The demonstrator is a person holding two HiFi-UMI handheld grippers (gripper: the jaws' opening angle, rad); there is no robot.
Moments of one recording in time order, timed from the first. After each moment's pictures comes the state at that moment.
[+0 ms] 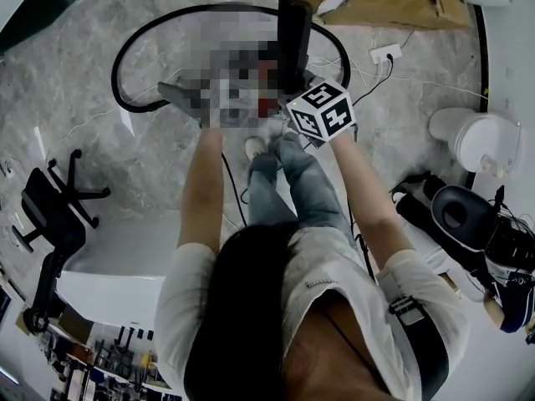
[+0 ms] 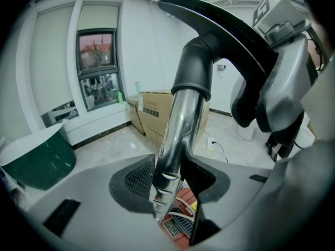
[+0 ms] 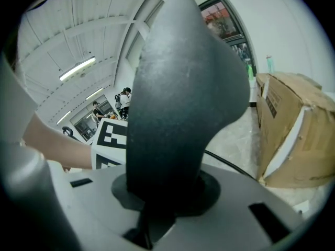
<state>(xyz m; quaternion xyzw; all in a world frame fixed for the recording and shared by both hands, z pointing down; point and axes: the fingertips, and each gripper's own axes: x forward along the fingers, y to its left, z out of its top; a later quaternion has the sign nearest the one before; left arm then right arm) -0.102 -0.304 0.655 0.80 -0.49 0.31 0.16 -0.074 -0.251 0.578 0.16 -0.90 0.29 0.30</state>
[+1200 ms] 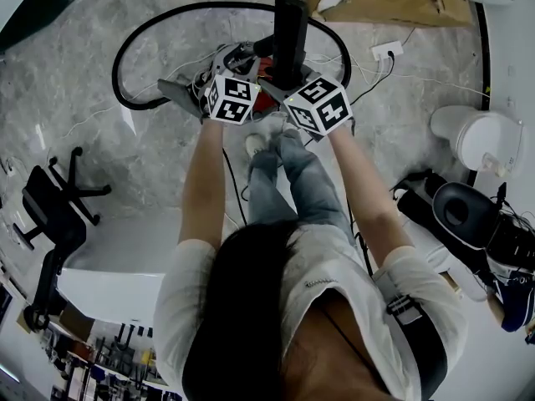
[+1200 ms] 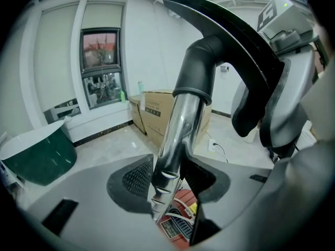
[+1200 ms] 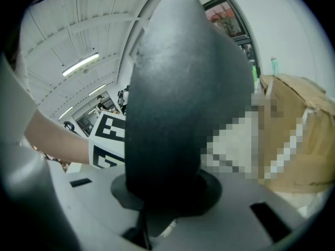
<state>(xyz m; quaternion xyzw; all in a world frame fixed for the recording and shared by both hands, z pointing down) -0.104 -0.306 0.656 0.79 -0.50 0.30 0.16 -0.076 -0.248 0.588 0.14 -0.90 0.27 0.31</state>
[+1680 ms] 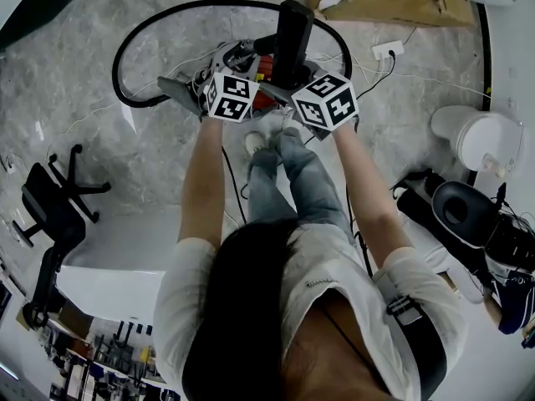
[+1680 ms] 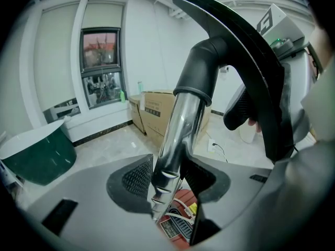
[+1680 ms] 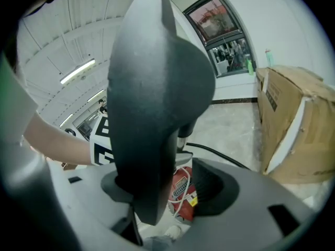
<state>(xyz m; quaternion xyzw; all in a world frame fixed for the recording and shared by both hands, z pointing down) -0.106 -0.303 0.655 0.80 -0.50 0.30 0.17 -0.065 -0.248 0.590 0.14 -0.89 0.30 0.30</state>
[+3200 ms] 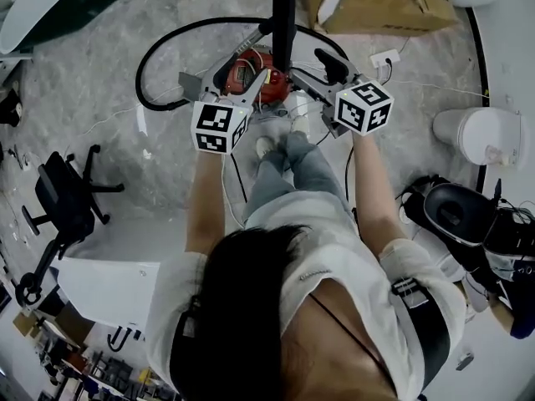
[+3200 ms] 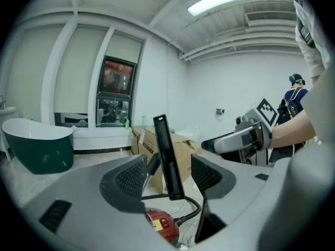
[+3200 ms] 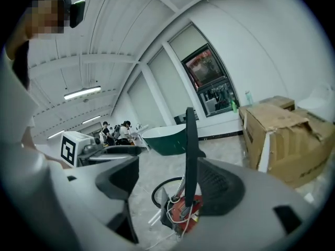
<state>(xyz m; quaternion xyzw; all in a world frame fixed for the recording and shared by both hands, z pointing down) -0.085 -0.176 0.430 0.82 -0.54 0.11 0.14 0.019 -0.200 0.435 0.25 -0.93 0.25 0.12</state>
